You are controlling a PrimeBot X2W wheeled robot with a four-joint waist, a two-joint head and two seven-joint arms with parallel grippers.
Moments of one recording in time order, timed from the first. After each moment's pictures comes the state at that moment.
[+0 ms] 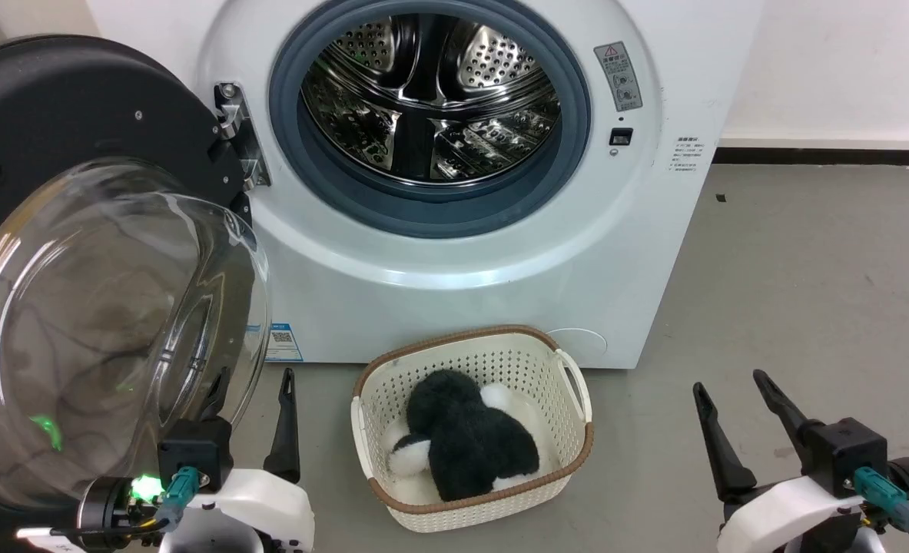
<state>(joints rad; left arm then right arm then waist) -0.01 0.05 -0.01 0.01 0.00 0.02 -0.01 0.01 -0.06 -0.01 0.01 0.01 0.13 -0.01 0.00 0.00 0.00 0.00</state>
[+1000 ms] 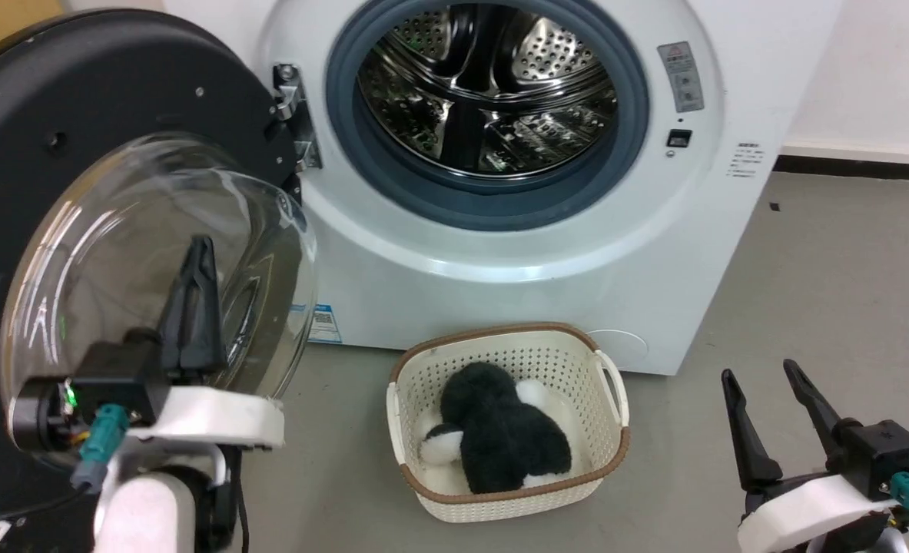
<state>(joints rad) -0.17 0.08 0.02 -0.13 -0.04 0.02 -0.07 0.00 -0.05 -0.06 0.00 0.04 0.13 -0.07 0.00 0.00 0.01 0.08</state>
